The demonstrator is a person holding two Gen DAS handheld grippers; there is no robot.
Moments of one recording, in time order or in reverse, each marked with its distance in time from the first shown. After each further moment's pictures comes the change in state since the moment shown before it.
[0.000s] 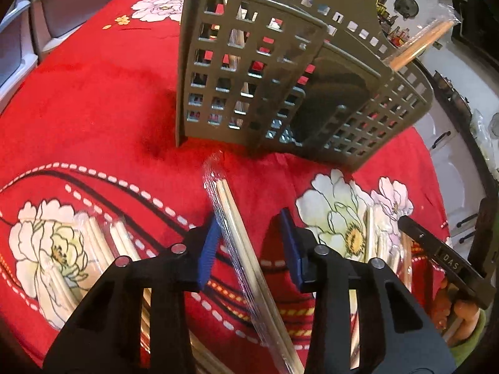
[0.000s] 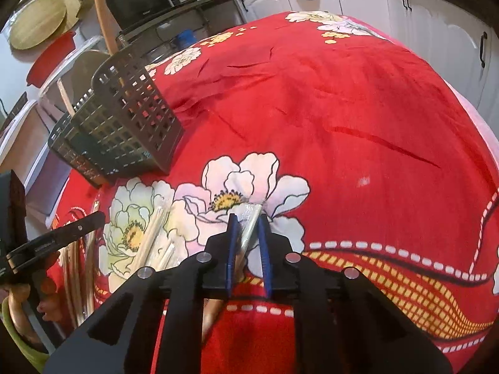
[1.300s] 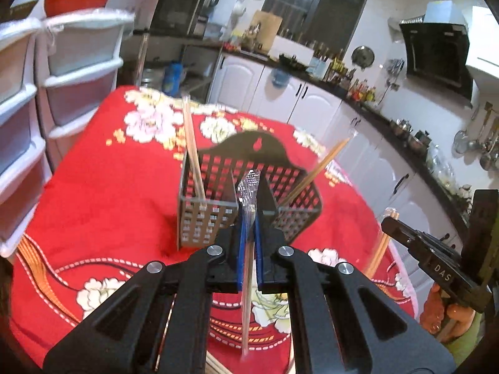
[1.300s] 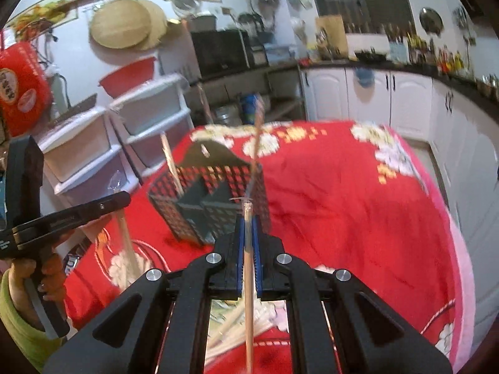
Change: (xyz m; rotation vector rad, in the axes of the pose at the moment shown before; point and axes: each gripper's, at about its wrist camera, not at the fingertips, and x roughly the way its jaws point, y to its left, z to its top) left arm -0.137 -0.033 0.033 0.091 -0.364 -0.106; right arm -0.125 0.099 0.041 -0.301 -0.331 0.120
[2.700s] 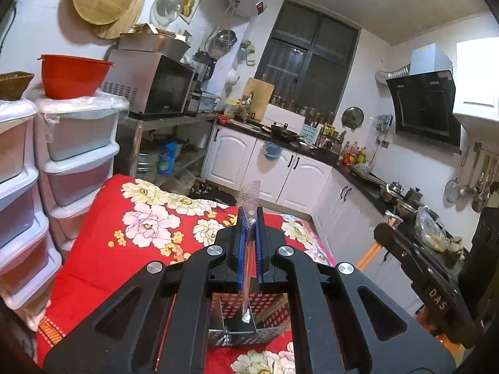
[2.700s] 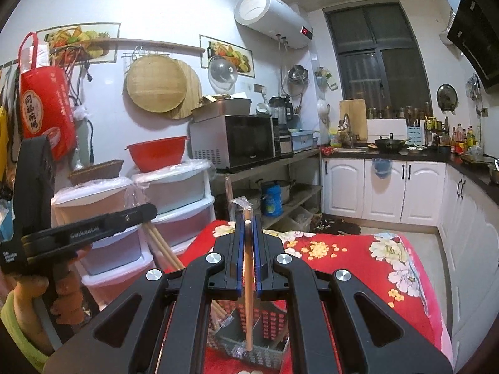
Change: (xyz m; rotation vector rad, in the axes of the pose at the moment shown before) left arm -0.053 -0.020 0.111 0.012 -0.292 -0.022; right arm -0.018 0.060 0.124 -0.124 -0.333 0.021
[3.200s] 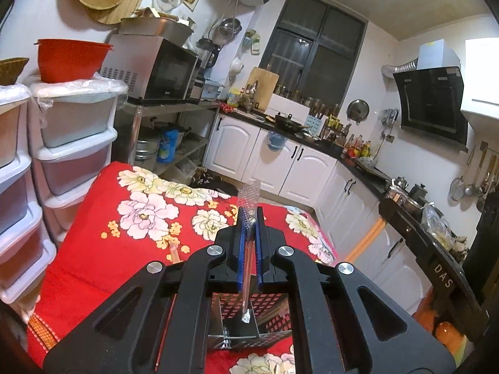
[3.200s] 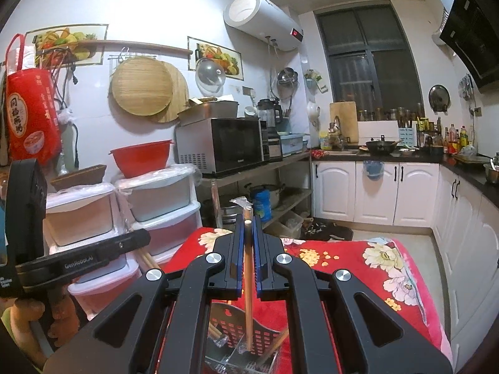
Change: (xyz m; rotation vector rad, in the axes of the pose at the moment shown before) left arm 0.038 0.005 -0.009 -0.020 0.051 0.013; right arm 0.032 -0.017 -0.005 0.015 -0.008 -0.042
